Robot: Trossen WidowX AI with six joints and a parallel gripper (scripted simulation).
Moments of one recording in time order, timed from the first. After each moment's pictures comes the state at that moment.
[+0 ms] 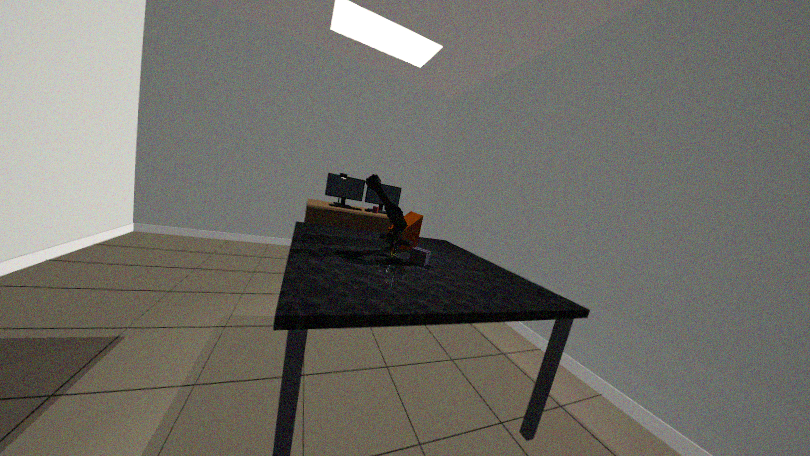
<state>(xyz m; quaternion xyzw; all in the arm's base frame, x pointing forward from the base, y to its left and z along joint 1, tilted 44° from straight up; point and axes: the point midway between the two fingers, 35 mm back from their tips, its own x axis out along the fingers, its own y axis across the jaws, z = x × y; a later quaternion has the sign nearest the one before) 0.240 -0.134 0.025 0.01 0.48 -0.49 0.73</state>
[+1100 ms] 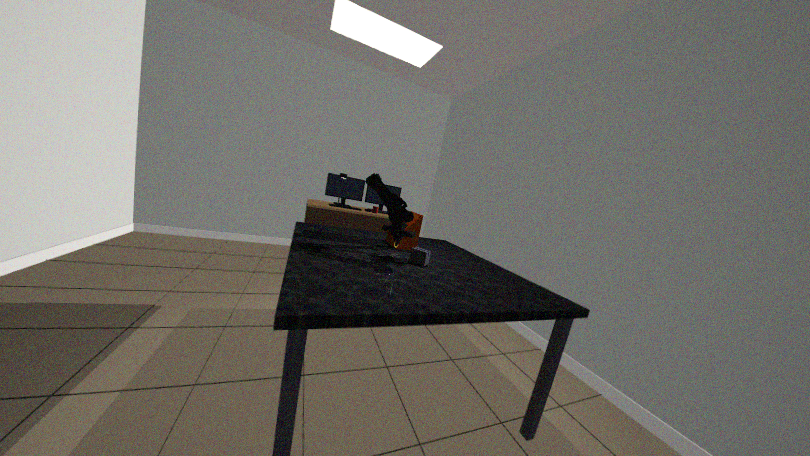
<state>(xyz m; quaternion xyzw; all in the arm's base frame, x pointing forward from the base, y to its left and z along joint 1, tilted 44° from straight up) 0.241 -0.095 0.056 0.01 0.49 -0.49 0.72</state>
